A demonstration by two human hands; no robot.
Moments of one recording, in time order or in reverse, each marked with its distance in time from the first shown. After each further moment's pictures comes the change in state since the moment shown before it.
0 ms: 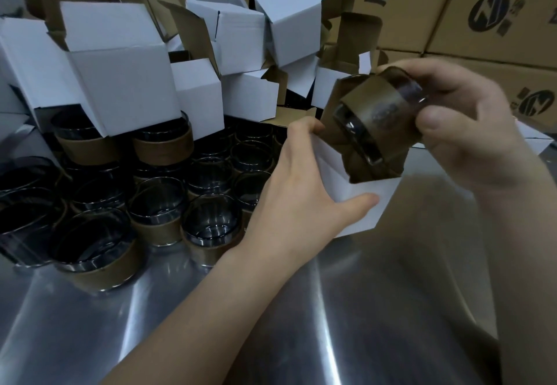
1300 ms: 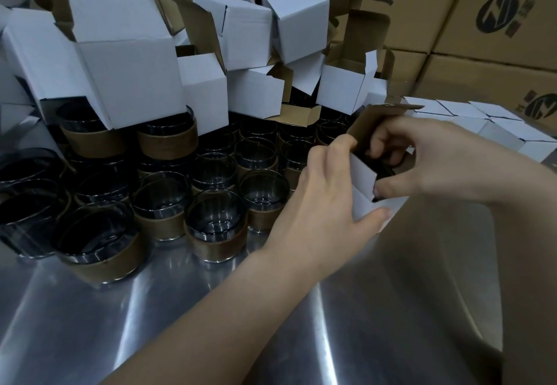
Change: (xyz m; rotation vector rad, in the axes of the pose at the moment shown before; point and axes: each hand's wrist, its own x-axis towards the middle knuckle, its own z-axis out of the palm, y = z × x) left_hand -0.006 -0.006 0.024 0.174 -0.116 0.079; right_hand -0.008 -0.008 0.008 -0.780 -0.141 0.445
